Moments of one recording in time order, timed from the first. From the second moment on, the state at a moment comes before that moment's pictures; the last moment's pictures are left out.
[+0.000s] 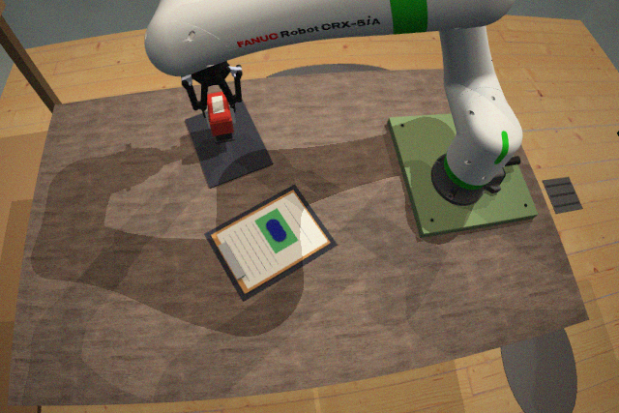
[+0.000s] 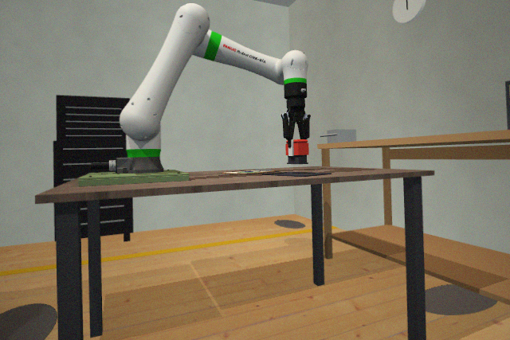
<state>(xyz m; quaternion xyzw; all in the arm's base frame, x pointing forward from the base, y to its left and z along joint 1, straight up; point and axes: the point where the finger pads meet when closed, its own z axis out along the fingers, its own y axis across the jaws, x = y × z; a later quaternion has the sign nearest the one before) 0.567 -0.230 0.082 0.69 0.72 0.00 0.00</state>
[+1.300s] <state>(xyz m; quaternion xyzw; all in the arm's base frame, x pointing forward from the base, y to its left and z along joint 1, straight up) 0.564 -0.222 0.045 0.69 0.72 0.00 0.00</state>
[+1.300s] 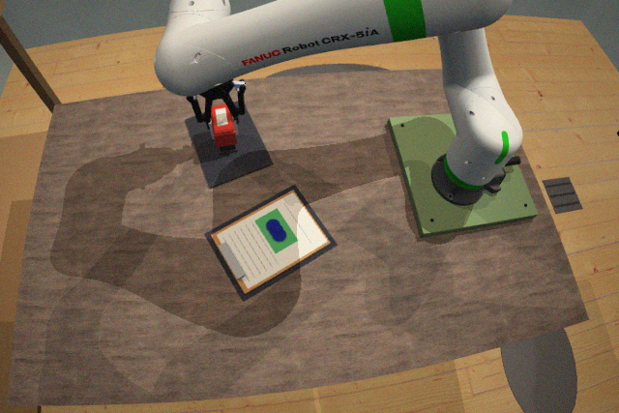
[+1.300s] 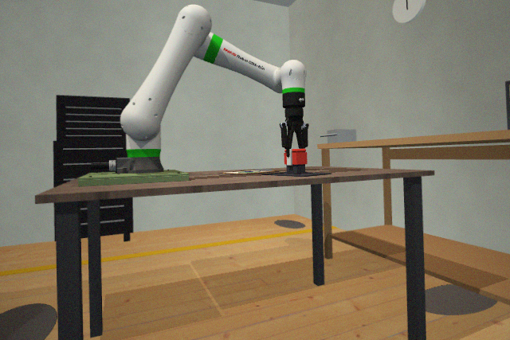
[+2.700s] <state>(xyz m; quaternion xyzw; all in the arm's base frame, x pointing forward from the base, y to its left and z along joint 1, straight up) 0.564 -0.222 0.044 0.69 0.72 0.00 0.00</state>
